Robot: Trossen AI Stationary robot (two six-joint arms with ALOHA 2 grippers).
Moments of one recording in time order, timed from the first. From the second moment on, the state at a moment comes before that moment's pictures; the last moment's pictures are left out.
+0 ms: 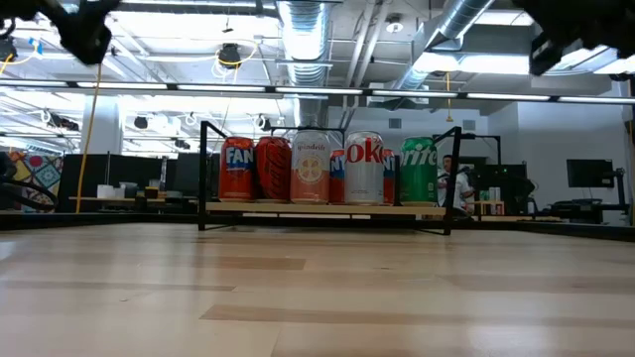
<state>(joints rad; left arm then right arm) -0.59 0.02 0.25 0.03 -0.40 -0.22 0.29 0.23 0.14 0.40 0.21 0.09</state>
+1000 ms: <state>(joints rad) -0.59 0.02 0.01 0.08 -0.48 -0.40 0.29 0.24 0.01 0.15 0.21 0.15</state>
